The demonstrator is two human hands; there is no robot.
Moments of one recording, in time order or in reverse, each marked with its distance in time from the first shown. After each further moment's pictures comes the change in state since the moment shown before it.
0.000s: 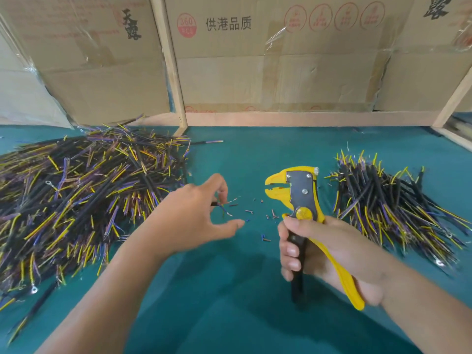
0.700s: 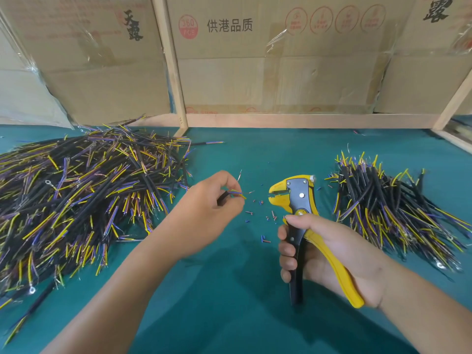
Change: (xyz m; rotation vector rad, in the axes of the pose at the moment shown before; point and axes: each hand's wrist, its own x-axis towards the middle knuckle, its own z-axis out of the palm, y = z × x) left_hand 0.004 0.025 0.006 -0.507 0.051 -0.138; right_hand 0.017 0.000 0.007 0.124 0.247 0.157
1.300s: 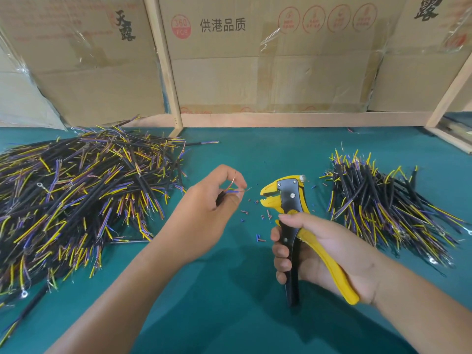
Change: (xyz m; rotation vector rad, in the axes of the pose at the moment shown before) left_hand -0.004 0.004 0.011 -0.081 0.058 0.077; right_hand 0.002 0.003 -0.008 -0.014 -0.095 0.042
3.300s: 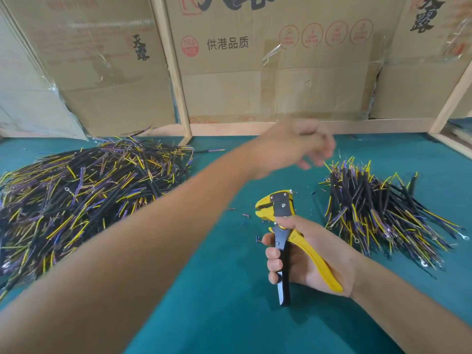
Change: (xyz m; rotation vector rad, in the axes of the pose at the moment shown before) left_hand 0.114 0.097 0.043 -0.169 -0.453 -0.046; right_hand 0.027 0.014 -0.034 0.074 -0.112 0.142
